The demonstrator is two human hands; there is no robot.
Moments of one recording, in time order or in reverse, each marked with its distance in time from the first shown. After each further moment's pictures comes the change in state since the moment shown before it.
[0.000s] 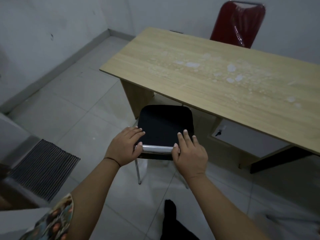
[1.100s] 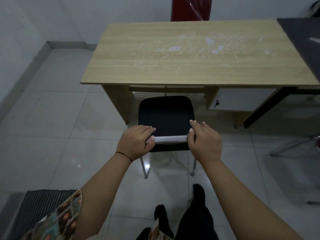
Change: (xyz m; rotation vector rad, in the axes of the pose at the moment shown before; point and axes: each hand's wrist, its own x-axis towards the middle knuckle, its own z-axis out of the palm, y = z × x) left_hand 0.010 -0.149 -0.021 -0.126 -0.004 0.501; right_hand -0.007 -0.146 0.037 -0.052 0.231 0.348
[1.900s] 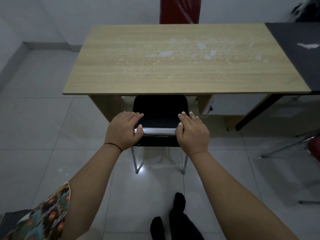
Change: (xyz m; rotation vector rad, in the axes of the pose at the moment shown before) left_hand 0.081 -0.067 0.007 0.054 -0.012 -0.083; right_hand 0.082 -0.006 0.051 -0.008 0.090 -0.004
